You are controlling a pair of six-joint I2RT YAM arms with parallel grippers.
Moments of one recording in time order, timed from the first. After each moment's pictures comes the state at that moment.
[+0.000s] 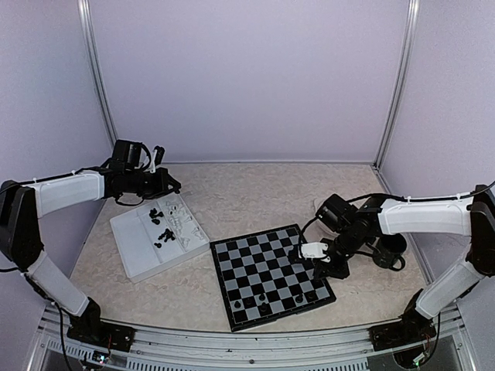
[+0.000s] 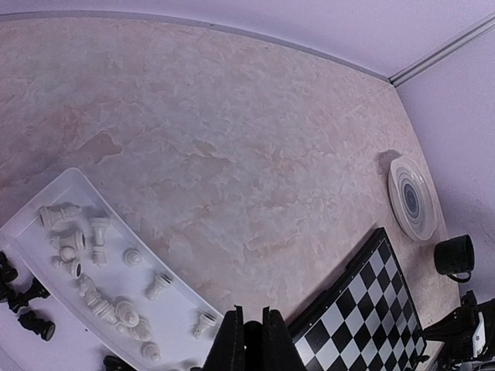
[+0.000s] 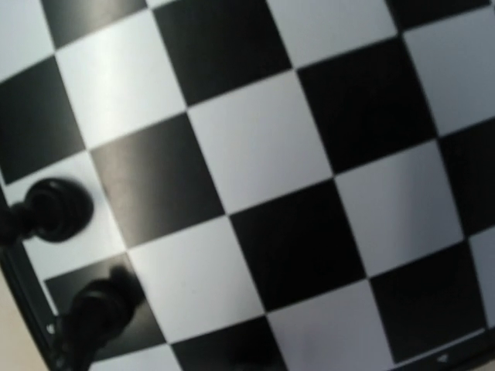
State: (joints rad) left arm -0.28 1.54 1.06 -0.17 0.39 -0.39; right arm 0.76 1.49 0.89 -0.71 -0.25 -0.72
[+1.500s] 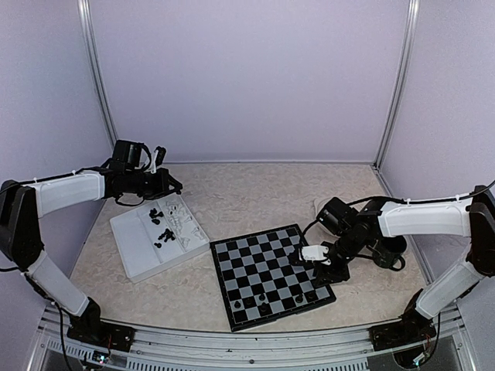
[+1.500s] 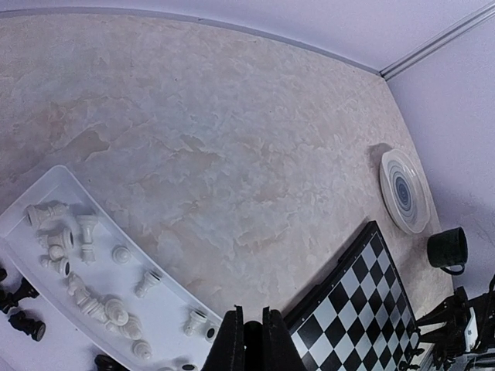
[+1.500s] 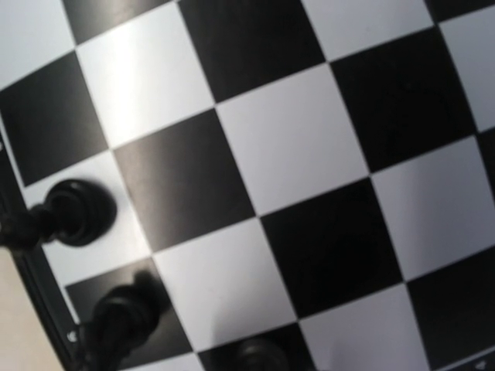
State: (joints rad) left arm -0.28 1.55 1.06 -0.17 0.42 -0.39; right arm 0.75 1.48 0.85 -0.68 -0.29 -0.70
